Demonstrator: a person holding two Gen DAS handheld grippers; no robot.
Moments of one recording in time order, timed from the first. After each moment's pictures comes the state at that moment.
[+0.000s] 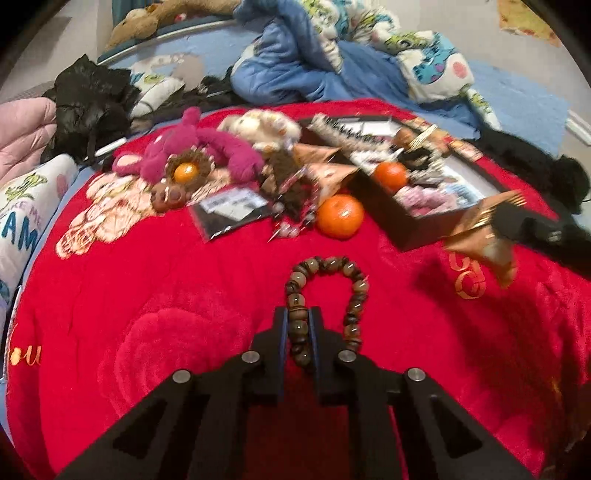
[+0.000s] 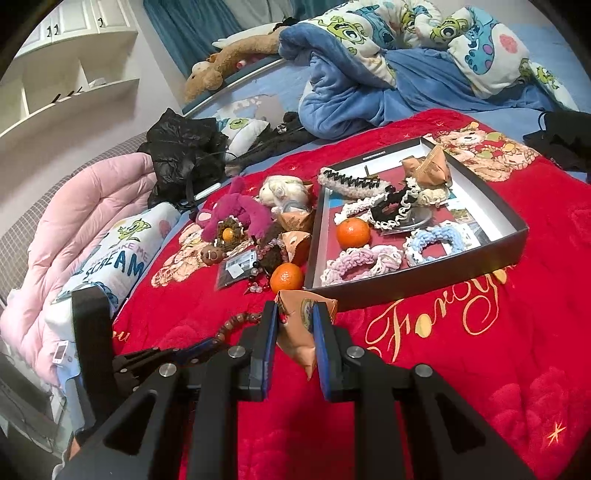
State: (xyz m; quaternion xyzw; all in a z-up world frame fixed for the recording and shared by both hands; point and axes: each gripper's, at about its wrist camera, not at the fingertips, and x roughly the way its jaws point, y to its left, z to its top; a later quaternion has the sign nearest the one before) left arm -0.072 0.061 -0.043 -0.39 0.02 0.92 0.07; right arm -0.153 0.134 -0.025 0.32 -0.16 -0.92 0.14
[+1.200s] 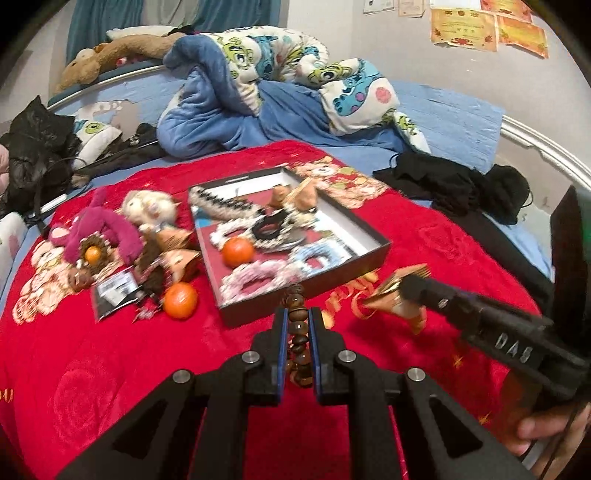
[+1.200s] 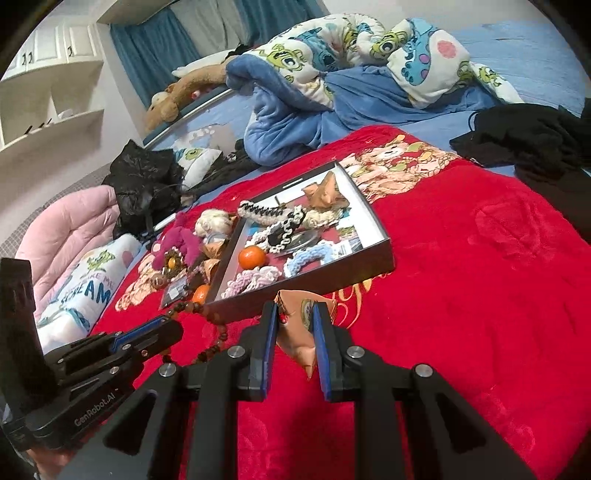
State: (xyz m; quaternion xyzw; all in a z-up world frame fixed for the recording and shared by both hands) left arm -0.057 0.184 0.024 -0.33 0.02 0.93 0.18; right arm -0.116 0.240 -0.020 0.30 -0.19 -0.93 0.06
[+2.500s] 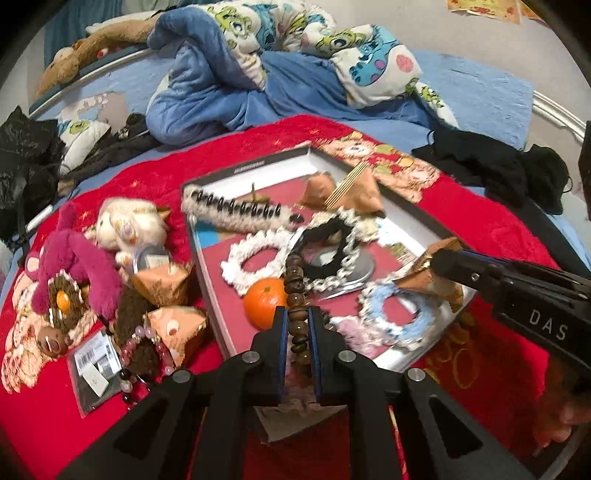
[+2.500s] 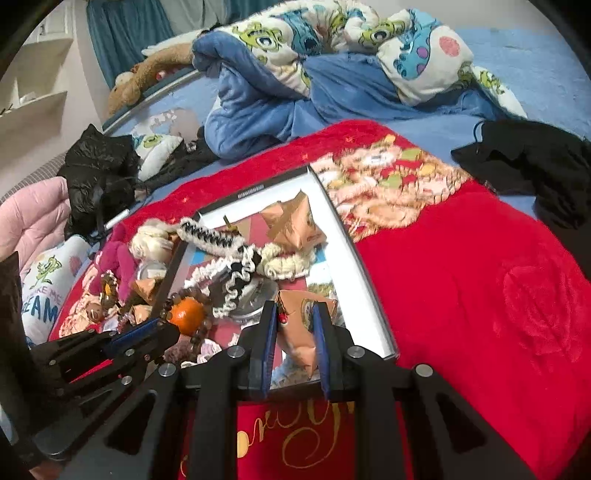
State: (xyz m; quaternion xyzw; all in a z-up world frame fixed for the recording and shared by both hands) left arm -0.190 0.183 -0.020 -0.37 0.07 0.91 0.16; right arm -0.243 0.247 -0.030 0.35 -0.14 -0.93 0.00
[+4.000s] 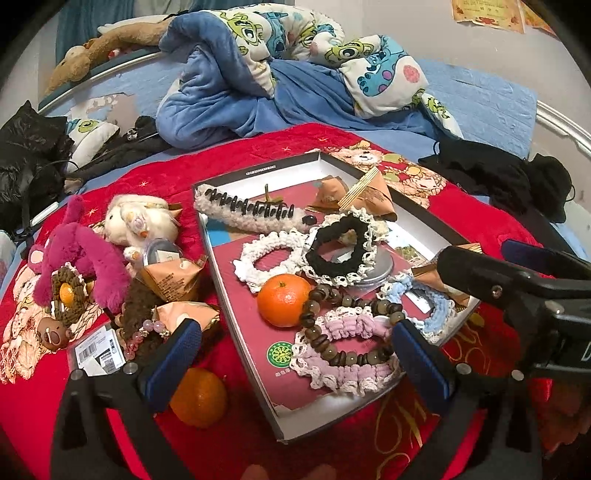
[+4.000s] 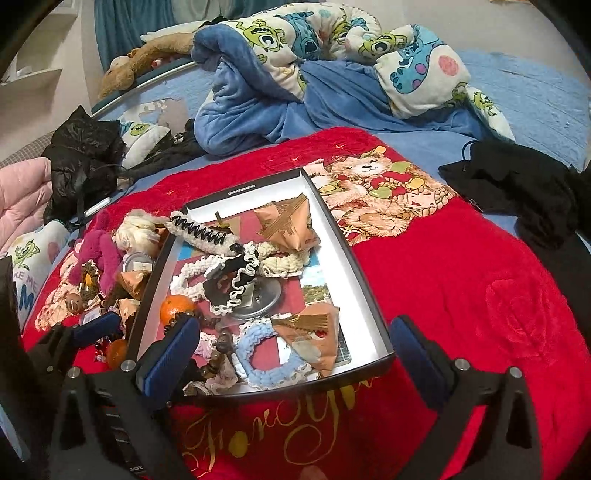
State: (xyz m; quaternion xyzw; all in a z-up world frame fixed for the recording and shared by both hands) left arm -0.183 0.168 -0.014 -0.35 0.05 0.92 0.15; right arm -0.239 0.227 -0.019 0.34 -0.09 -0.93 -0.04
